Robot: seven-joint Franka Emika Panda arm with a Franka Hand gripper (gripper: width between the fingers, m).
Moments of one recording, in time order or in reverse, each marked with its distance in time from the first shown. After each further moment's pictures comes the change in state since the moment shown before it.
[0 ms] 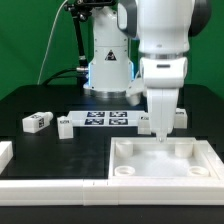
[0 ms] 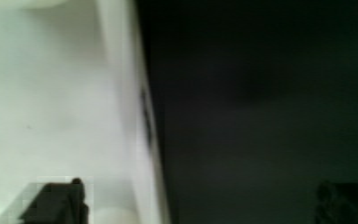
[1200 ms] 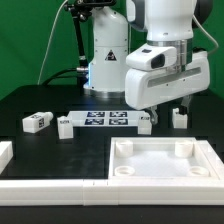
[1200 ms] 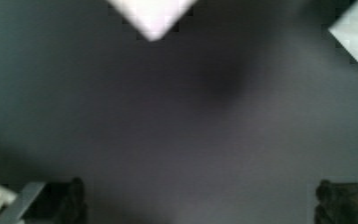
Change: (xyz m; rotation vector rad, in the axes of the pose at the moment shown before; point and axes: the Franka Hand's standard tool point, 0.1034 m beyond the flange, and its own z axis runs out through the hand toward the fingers) arm 0.018 -0.054 0.007 0.011 0.063 0.954
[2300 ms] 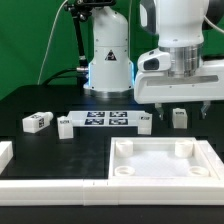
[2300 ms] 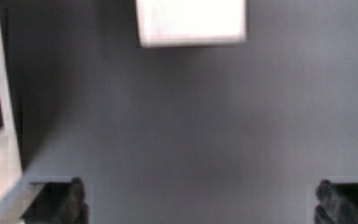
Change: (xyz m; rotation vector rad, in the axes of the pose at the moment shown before) arm -0.018 -0.044 0.017 0.033 -0.030 0.557
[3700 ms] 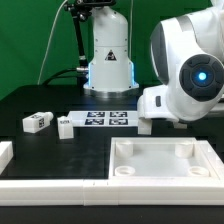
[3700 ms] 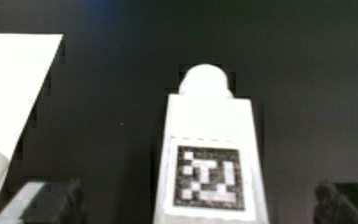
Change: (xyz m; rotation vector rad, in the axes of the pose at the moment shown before) arm -0.043 0.008 0.017 -0.062 -0.962 -0.043
